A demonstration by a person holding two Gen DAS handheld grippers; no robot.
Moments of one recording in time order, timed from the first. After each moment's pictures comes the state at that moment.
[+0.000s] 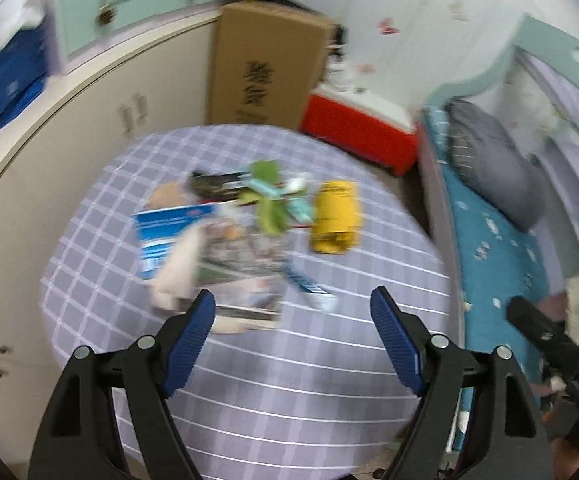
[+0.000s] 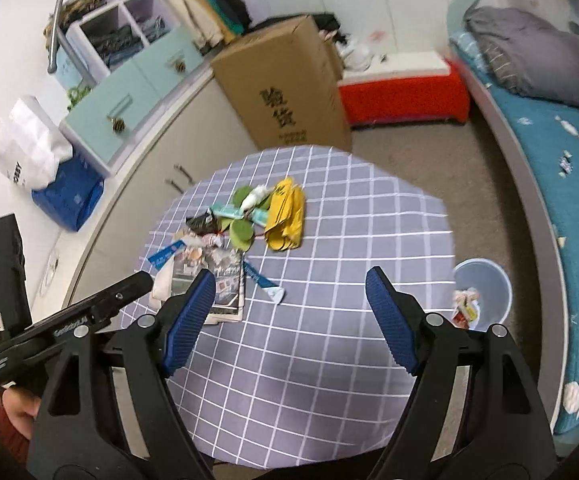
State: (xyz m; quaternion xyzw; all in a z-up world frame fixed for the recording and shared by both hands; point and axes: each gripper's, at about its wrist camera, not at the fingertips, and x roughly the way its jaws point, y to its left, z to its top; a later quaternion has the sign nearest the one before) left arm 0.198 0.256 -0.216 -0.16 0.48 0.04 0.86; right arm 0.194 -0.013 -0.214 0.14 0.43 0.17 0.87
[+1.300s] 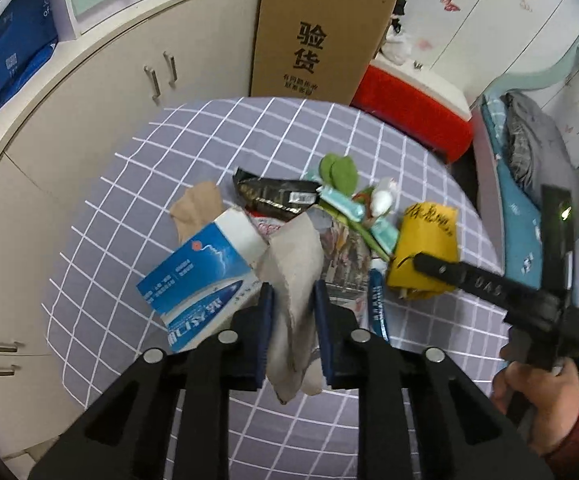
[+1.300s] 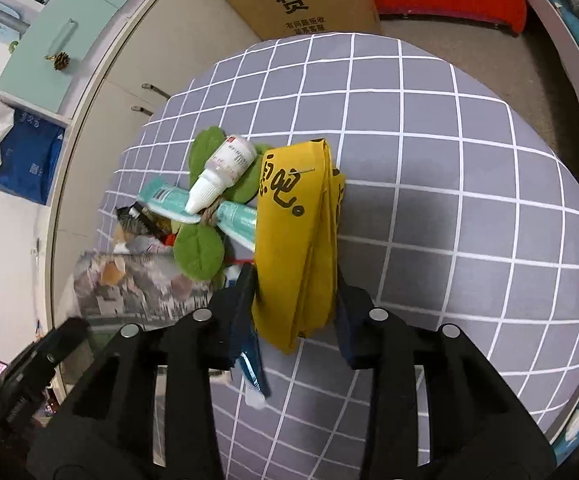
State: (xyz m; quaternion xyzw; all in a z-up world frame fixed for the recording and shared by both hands) left arm 0.284 0.300 -0.264 -0.17 0.54 0.09 0.82; right arm 0.379 0.078 -0.345 0.13 0.61 0.22 0.75
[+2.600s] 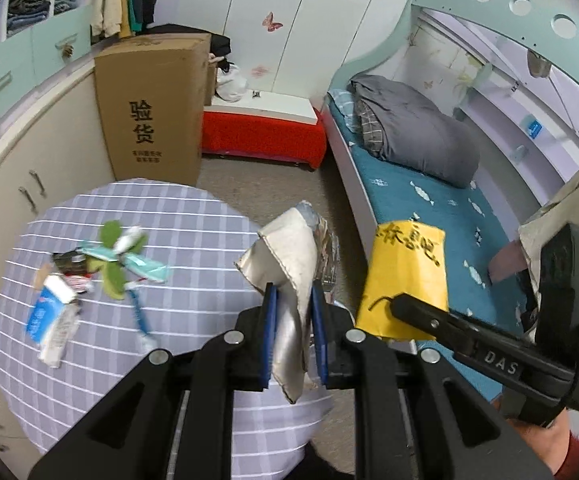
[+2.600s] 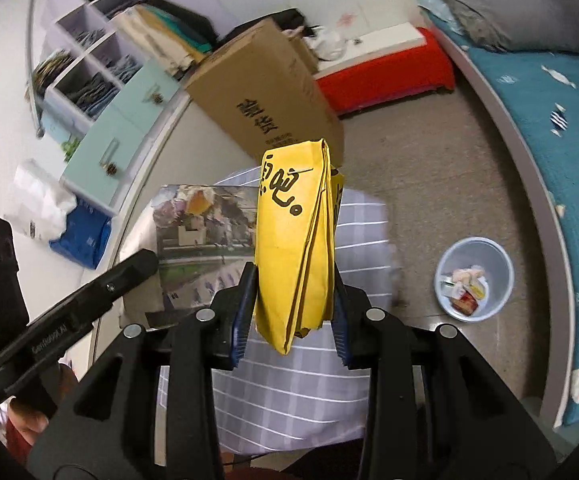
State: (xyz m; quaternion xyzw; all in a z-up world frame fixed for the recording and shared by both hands) left arm 0.247 0.059 -0.155 -0.09 0.45 -0.12 0.88; right arm 0.223 -0.164 -0.214 0.24 0.45 0.17 0.84
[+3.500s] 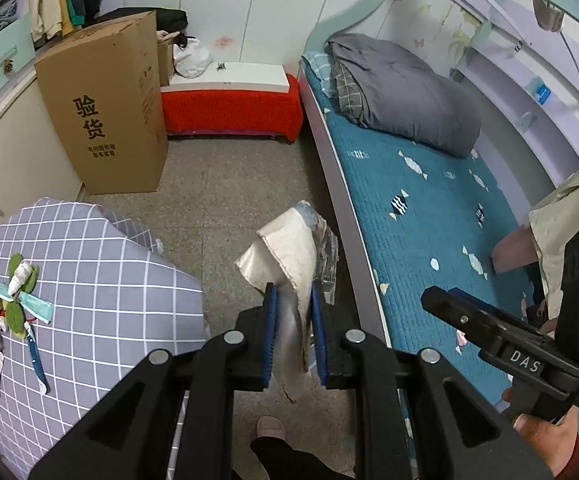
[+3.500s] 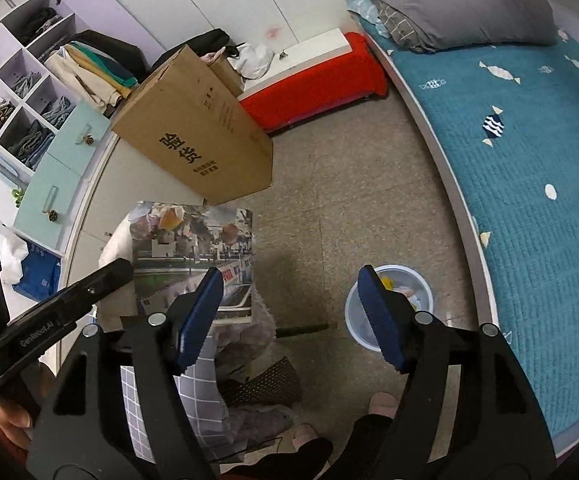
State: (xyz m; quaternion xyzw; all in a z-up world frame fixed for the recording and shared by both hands) left arm 0.344 -0.121 -0.197 -0.04 0.50 -0.13 0.86; right arm 0.289 -0.347 -0.254 0.24 0.46 0.09 0.85
